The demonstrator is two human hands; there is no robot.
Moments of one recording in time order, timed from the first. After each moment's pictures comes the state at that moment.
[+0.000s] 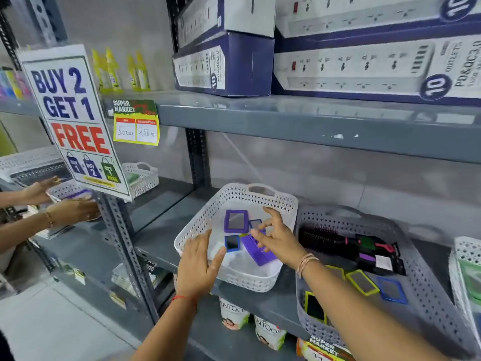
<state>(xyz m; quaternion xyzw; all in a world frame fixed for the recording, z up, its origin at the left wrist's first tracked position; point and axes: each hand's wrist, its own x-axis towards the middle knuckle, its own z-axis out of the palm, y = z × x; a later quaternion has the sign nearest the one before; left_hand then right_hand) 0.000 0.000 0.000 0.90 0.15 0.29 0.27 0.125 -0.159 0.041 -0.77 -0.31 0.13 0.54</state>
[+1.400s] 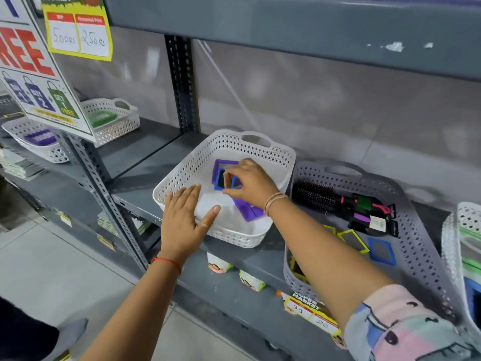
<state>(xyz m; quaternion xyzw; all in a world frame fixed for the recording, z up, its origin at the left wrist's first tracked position) 0.012 -0.002 -0.013 0.92 0.18 0.29 0.20 0.156 -0.115 0.044 -0.85 -0.48 -0.04 0.20</state>
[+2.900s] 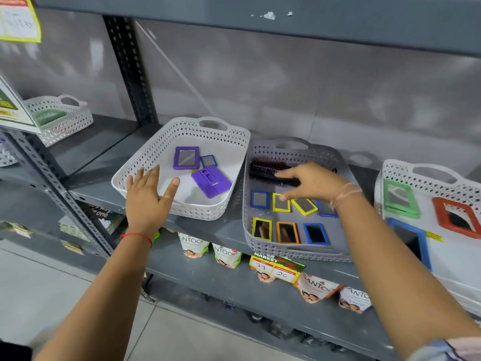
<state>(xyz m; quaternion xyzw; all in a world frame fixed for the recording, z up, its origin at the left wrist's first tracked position) 0.013 -0.017 -0.005 0.91 0.20 0.28 0.21 0.128 -0.314 0.090 -0.93 -0.33 0.15 0.09</state>
